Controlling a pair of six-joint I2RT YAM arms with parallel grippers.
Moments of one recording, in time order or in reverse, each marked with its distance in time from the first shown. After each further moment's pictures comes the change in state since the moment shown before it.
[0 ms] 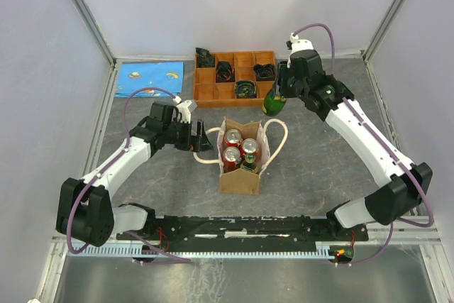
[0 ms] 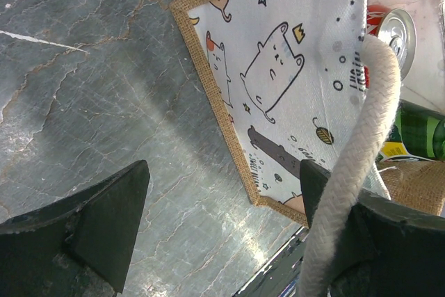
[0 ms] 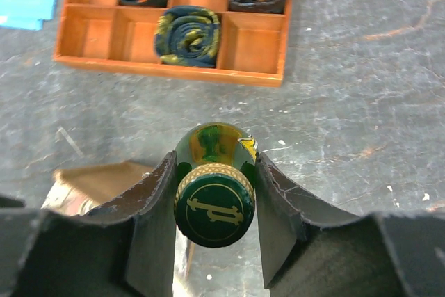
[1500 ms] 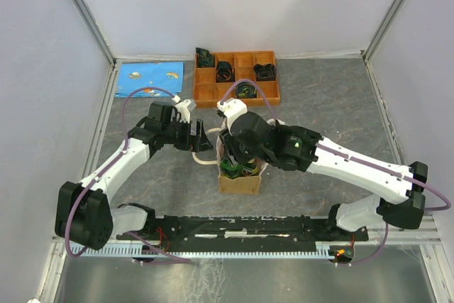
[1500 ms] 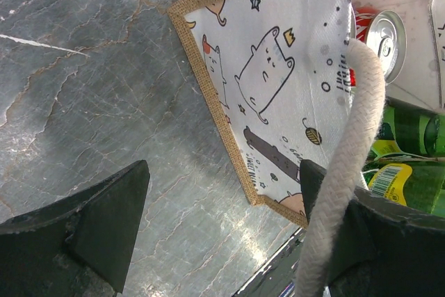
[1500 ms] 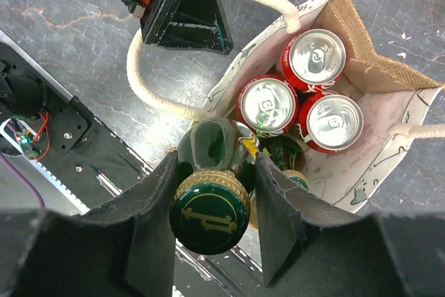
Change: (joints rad) left arm 0.000 -0.026 0.000 -0.005 -0.002 0.000; right arm 0.695 -0.071 -0.019 -0.189 0.045 0.089
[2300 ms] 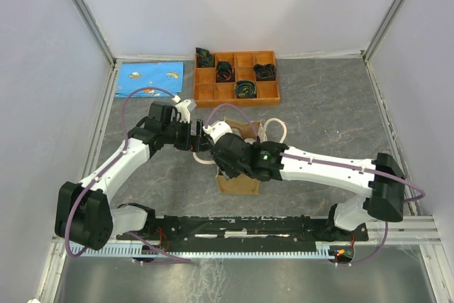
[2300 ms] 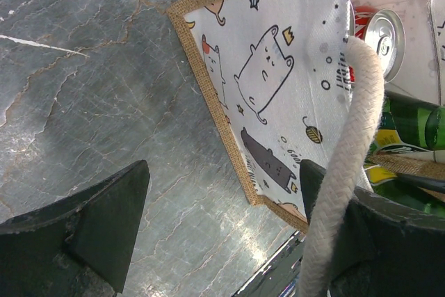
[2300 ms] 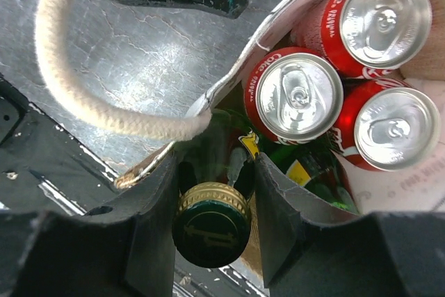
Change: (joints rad) left arm -0.001 -0.001 0.000 0.000 0.000 0.000; right arm 0.056 0.113 -0.202 0.158 0.049 0.003
